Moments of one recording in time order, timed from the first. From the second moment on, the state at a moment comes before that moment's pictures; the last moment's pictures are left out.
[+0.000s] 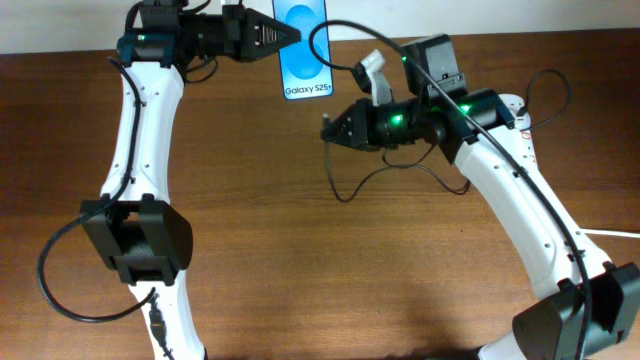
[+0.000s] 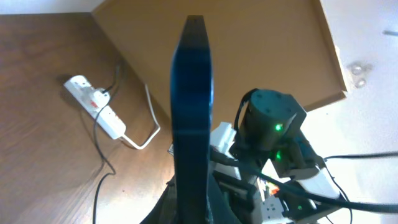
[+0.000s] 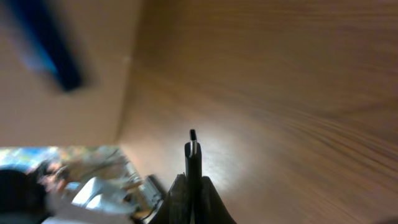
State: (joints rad) left arm -0.06 2.20 2.28 -0.64 1.52 -0.42; right arm 0.32 1.70 1.62 -0.83 -0.76 0.42
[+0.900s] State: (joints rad) left arm -0.03 2.20 2.28 -0.92 1.00 -0.41; right arm 0.36 1.69 0.96 -0.78 -0.19 0.34
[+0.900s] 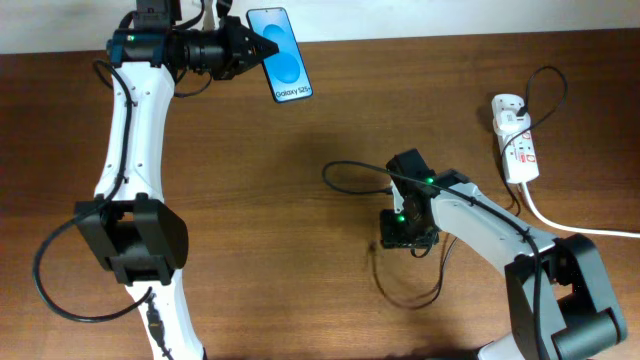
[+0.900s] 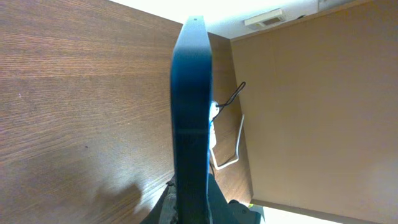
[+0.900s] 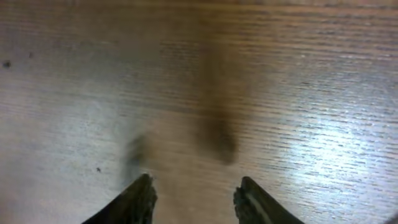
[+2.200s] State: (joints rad) left arm -0.03 2.20 2.28 -0.93 1.00 -0.41; right arm 0.50 1.70 0.88 -0.77 -0.40 0.37
